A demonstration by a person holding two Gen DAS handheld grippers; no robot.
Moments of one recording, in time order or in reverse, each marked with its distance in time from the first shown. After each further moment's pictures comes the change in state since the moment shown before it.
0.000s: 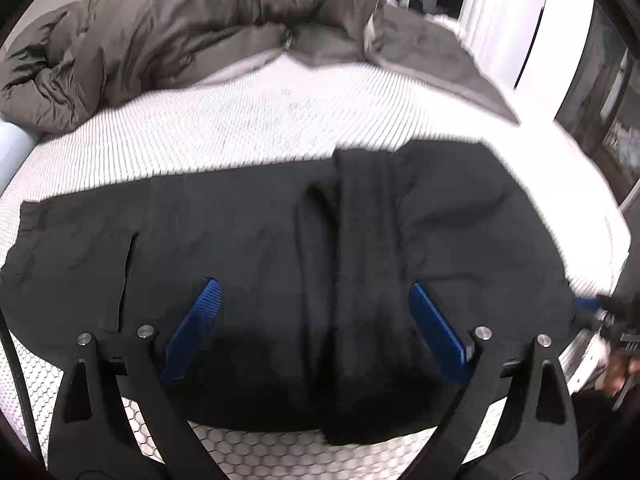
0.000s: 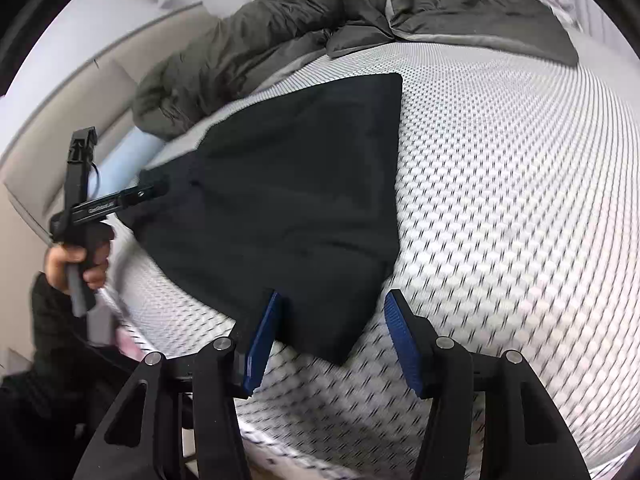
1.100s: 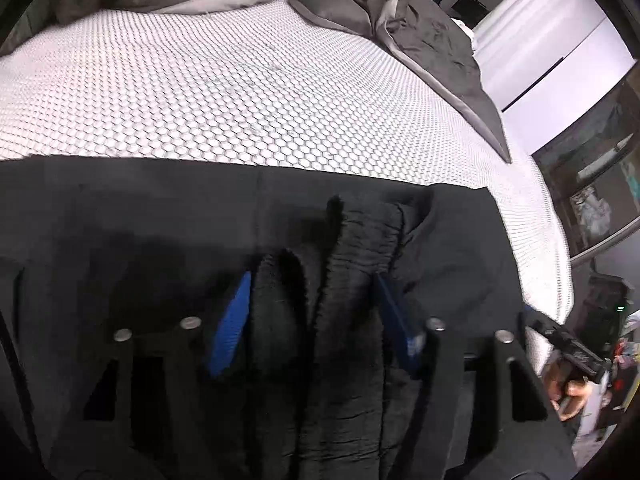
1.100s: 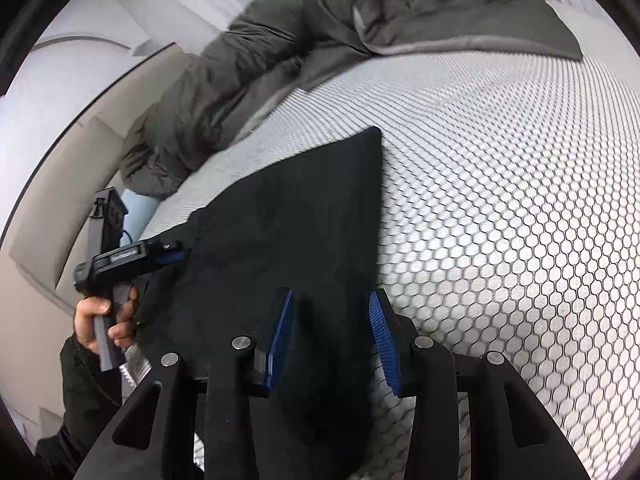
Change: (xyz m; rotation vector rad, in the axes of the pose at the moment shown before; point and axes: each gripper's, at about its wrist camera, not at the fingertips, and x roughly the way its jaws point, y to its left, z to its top) left arm 0.101 0.028 0.059 -0.243 0.209 -0.244; right arm 0.031 -0.035 0.091 0.134 -0.027 0.029
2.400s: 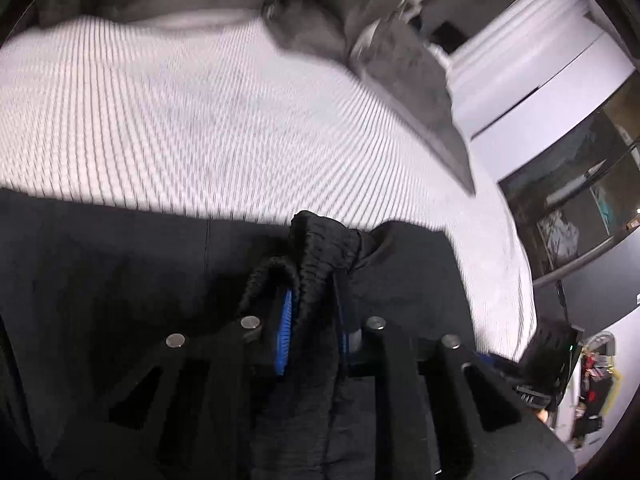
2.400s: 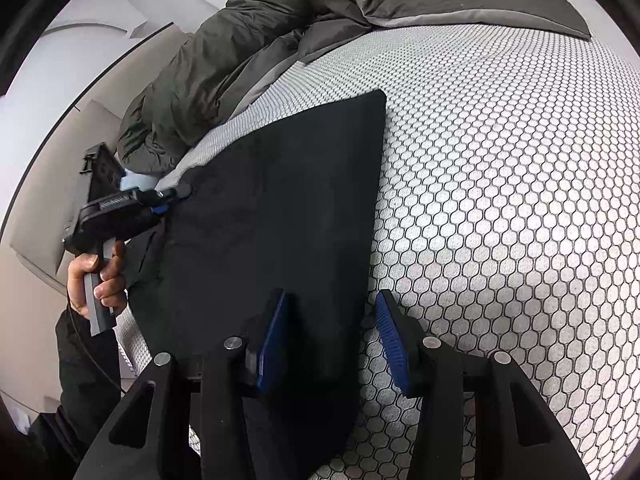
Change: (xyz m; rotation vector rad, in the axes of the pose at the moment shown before) left arm -0.017 -0.010 0.026 -0.026 -0.112 -0.130; right arm 0.011 -0.002 -0.013 -0.014 0.072 0.016
